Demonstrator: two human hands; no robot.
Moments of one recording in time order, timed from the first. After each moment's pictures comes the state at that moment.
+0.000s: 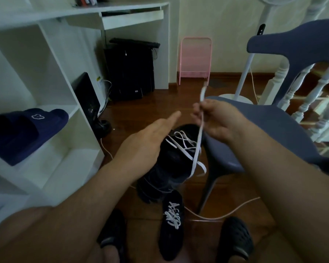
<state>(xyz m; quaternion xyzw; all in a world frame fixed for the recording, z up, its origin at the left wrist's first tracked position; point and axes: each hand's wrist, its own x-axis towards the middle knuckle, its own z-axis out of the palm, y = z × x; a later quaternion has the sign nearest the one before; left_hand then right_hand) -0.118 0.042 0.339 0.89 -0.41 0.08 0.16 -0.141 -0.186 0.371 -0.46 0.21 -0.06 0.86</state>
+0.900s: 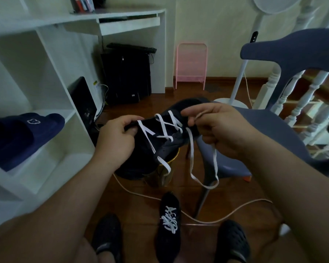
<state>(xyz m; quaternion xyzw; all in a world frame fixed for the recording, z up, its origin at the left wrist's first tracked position) -0.090 0.063 0.347 0.85 -0.15 0.06 0.50 -0.191 -0.173 0.395 -0.72 0.07 -0.05 0.69</state>
